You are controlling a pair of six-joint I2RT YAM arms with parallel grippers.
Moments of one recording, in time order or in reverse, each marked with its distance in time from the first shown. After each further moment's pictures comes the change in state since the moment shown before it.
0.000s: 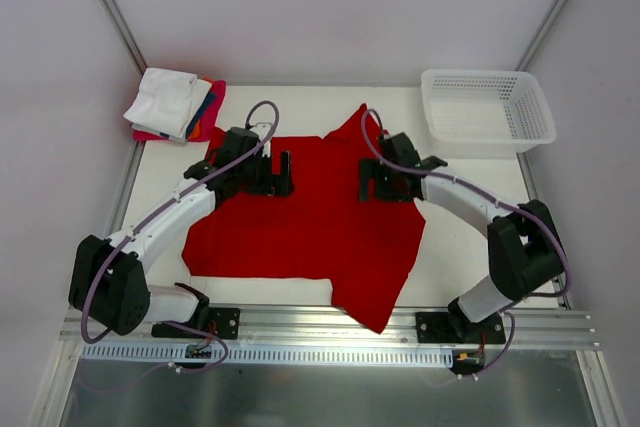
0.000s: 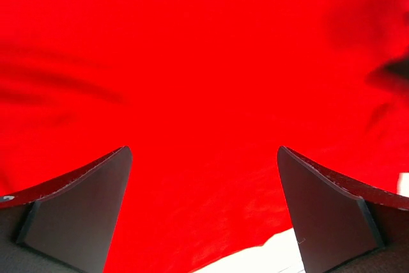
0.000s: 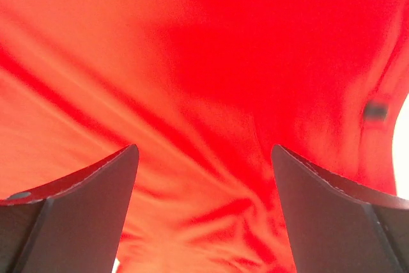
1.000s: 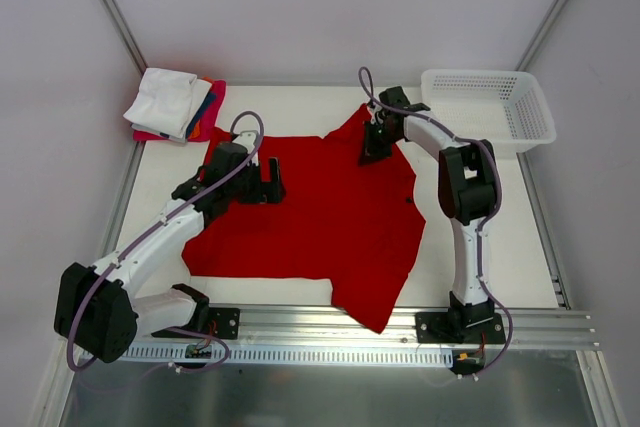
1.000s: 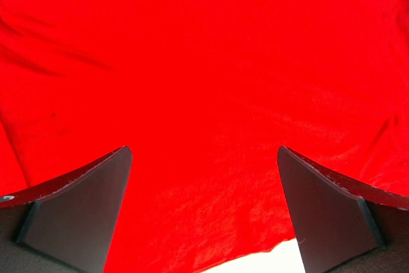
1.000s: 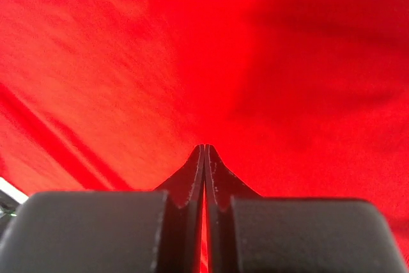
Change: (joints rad) left arm 0.007 -0.159 -0.167 0.052 -0.095 -0.056; right arm -0.233 0.666 0.766 -0.220 -0.389 -0.165
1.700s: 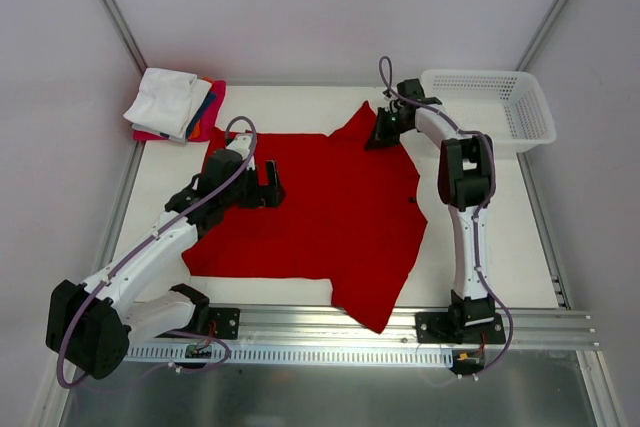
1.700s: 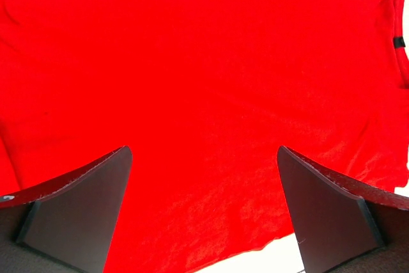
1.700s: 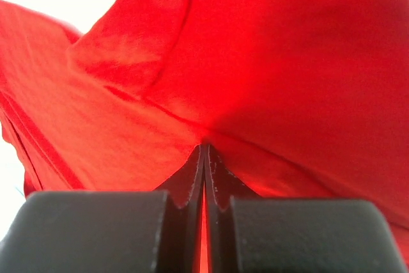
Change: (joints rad) left arm -0.015 -0.095 -0.061 0.036 -0.002 -0.026; right arm -0.106 0.211 0.243 0.036 -0.137 0.051
